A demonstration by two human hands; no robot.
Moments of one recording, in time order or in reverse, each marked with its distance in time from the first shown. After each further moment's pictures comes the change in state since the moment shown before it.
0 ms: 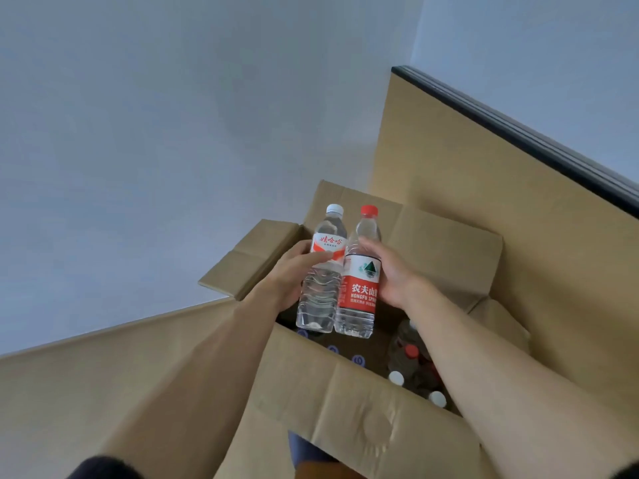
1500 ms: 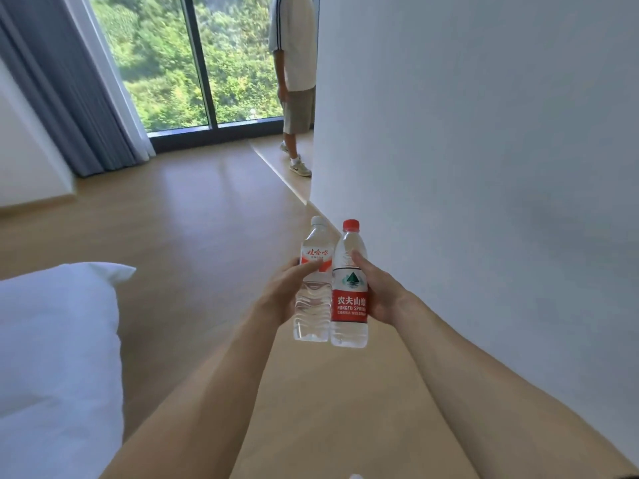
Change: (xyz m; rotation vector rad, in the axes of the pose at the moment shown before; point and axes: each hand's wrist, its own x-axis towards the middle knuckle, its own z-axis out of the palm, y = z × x) left_hand -0.520 -0.091 -0.444 -0.655 1.228 0.443; right_hand -0.054 0.346 0.655 -0.726 -1.143 0.510
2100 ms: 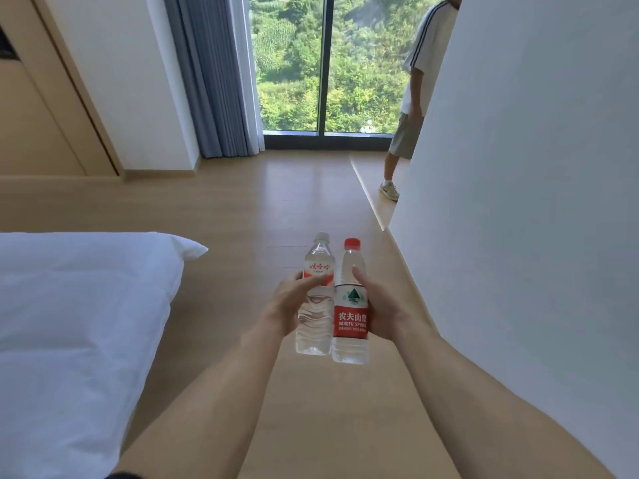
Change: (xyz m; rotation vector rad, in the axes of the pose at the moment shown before) left_hand 0.094 0.038 -0.012 -0.101 0.345 0.125; right_hand 0.155 -0.075 -0.006 -0.143 -0.335 0.200
